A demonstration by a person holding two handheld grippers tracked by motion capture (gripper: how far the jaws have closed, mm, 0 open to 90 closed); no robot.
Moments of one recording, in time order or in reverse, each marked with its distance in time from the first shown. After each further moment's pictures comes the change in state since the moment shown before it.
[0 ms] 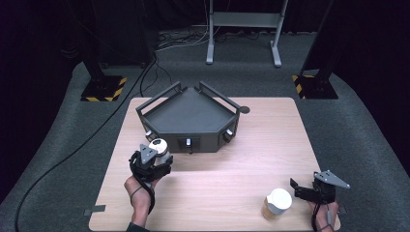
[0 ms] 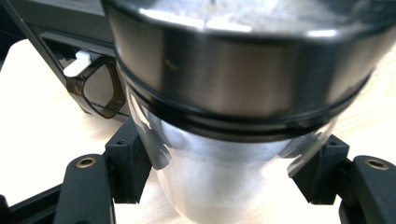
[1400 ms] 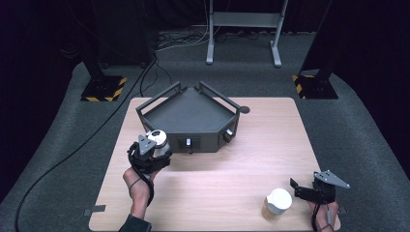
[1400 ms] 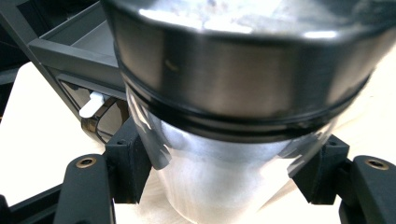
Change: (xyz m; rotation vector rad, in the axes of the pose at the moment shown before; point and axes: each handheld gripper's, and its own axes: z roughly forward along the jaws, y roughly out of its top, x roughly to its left) left arm 0.006 0.023 -0.002 -0.022 -0.004 0.008; right arm 0.000 0.000 0.000 0.002 0.000 0.000
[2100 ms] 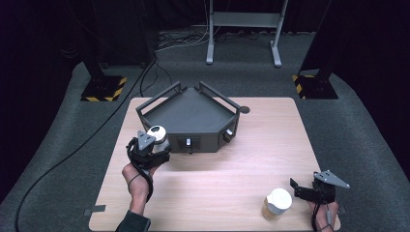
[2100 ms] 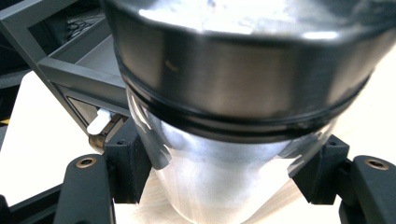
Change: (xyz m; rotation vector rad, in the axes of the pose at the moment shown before) left arm 0.005 0.013 0.000 -0.006 -0.001 0.000; right arm 0.001 0.000 0.000 0.001 -0.003 -0.002
